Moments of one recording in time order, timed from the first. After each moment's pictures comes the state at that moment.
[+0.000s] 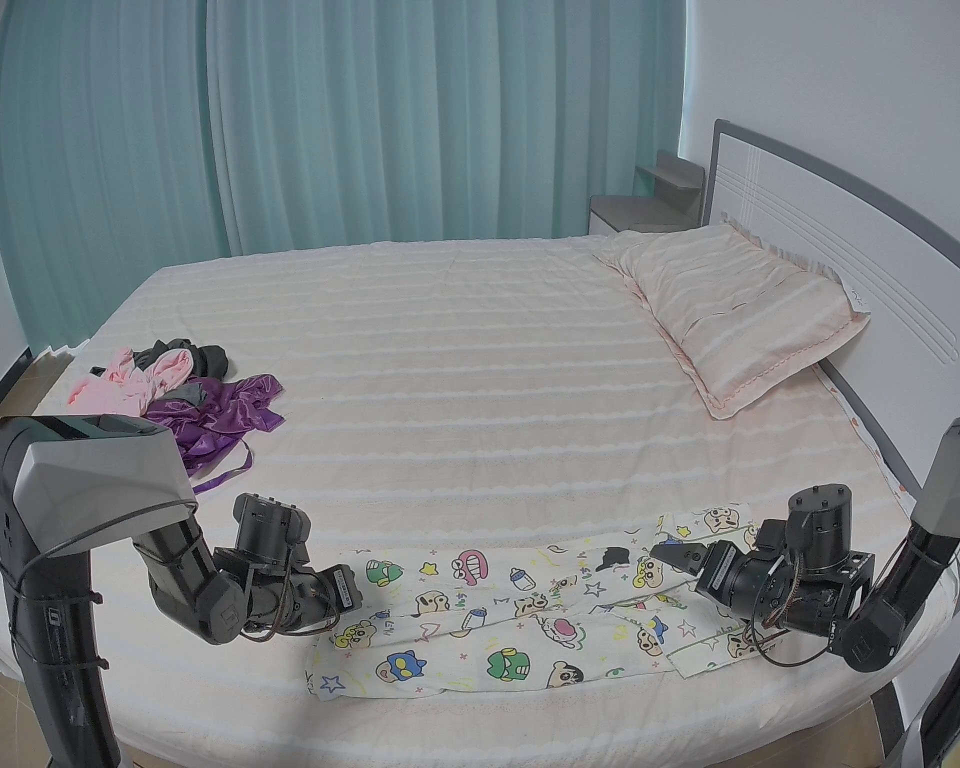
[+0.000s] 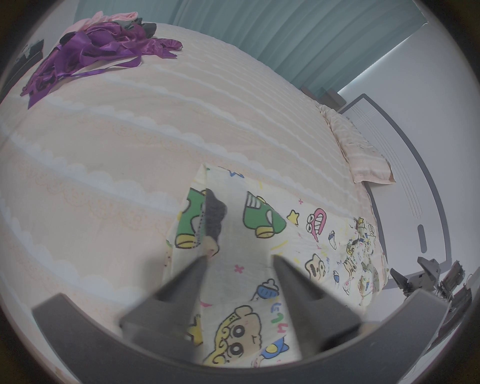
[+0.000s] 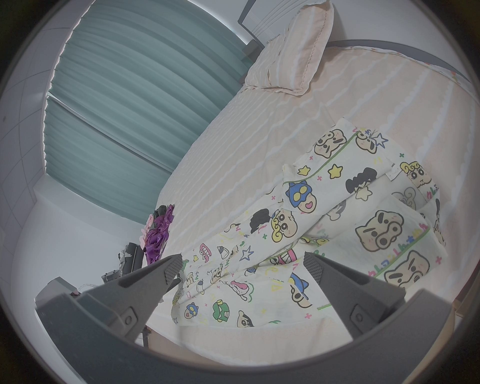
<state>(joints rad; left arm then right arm) -0.28 2.25 -0.63 -0.79 -0.17 -0.62 0.39 1.96 -0.27 -1.14 0.09 0.87</state>
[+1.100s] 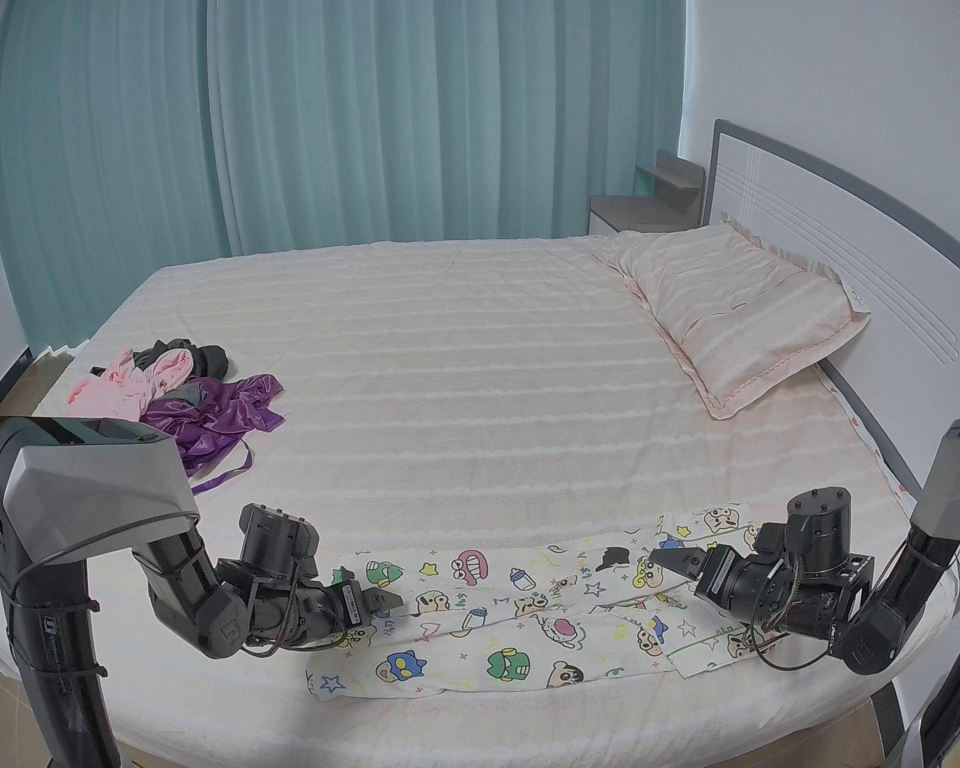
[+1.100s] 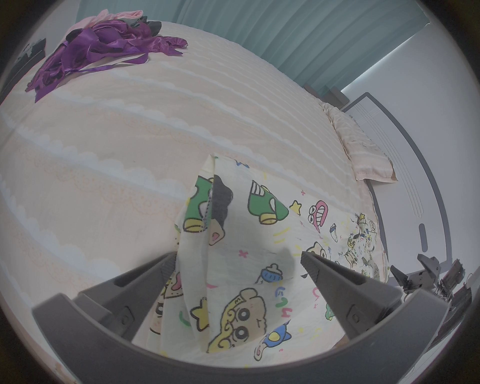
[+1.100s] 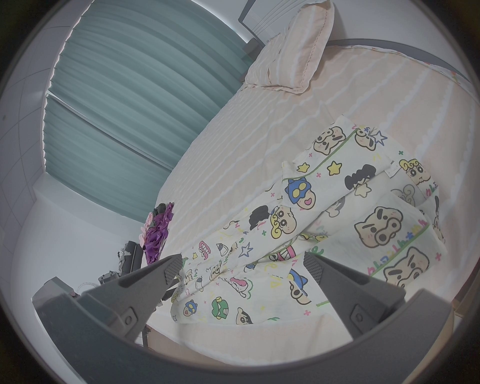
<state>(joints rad) -0.33 2.22 -0.57 -0.79 -0.18 -0.63 0.40 1.96 -0.26 -1.14 0.09 0.87</state>
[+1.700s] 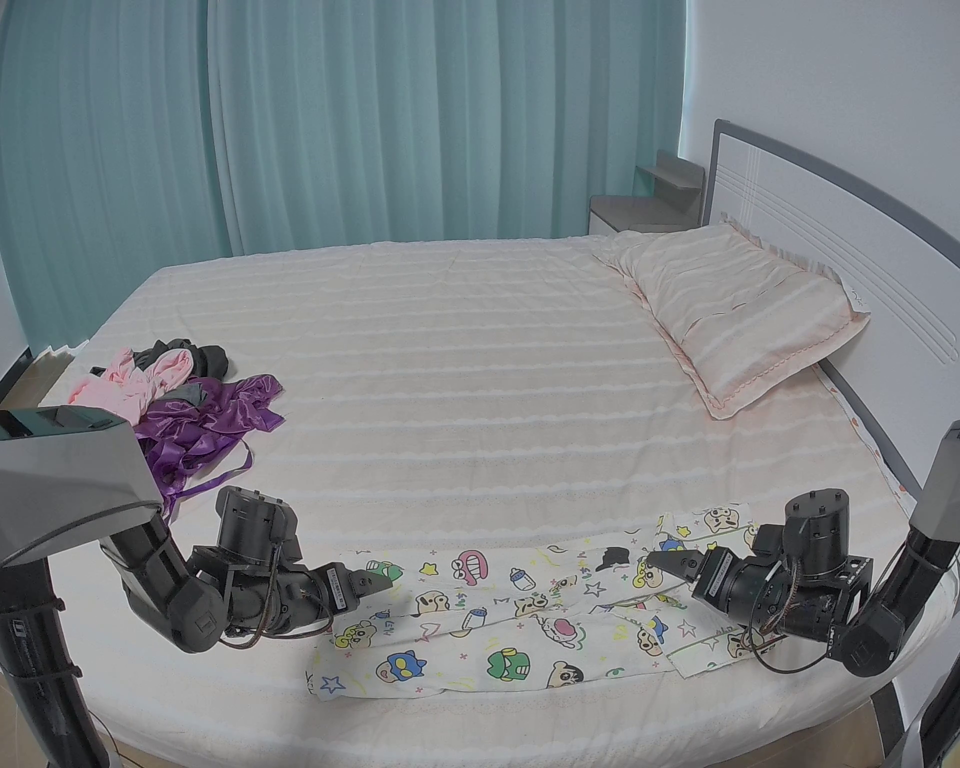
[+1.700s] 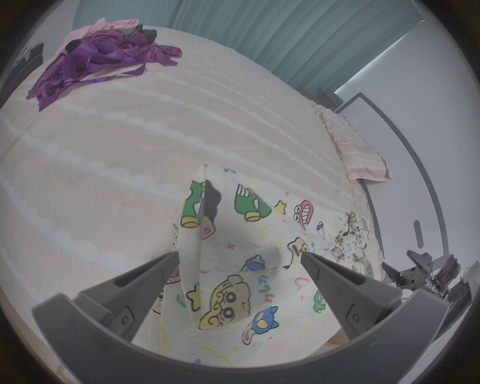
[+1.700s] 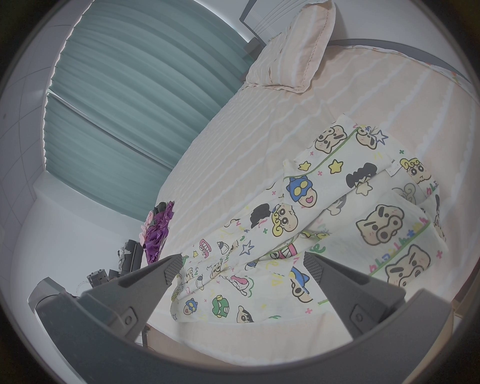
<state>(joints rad) -0.31 2.11 -0.54 -0.78 -0.18 -0.62 0.41 1.96 -0.26 -1.14 0.09 0.87</state>
